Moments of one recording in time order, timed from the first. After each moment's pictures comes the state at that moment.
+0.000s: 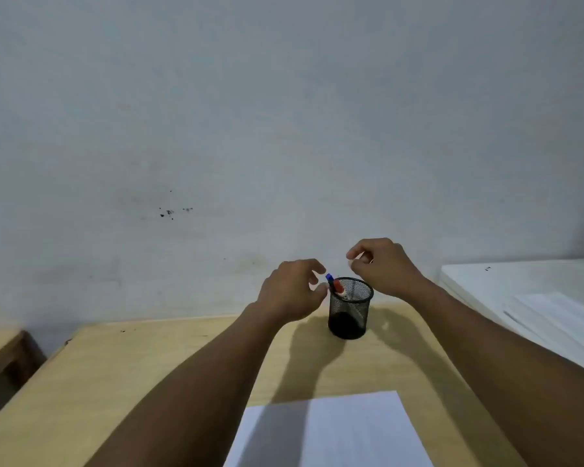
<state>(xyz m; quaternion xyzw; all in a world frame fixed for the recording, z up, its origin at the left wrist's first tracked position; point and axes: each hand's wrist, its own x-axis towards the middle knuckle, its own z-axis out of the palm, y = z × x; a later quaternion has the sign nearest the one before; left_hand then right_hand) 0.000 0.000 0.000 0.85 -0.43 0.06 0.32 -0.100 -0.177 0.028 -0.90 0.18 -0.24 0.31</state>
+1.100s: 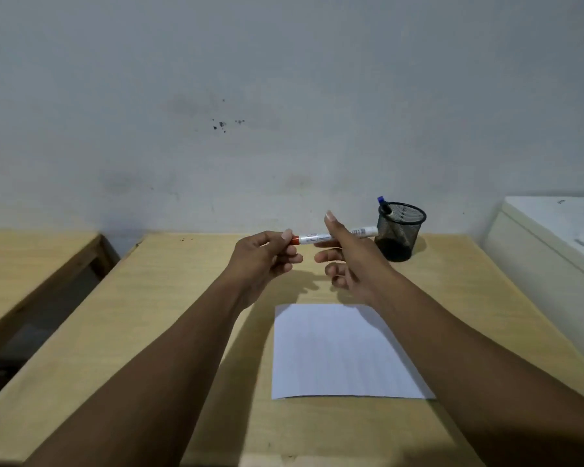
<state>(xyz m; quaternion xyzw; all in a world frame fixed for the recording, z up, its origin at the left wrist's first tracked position) -0.018 0.146 -0.065 0.59 -0.14 -0.22 0.76 -0.100 -0.015 -0.049 -0.62 0.26 -0.08 0.74</state>
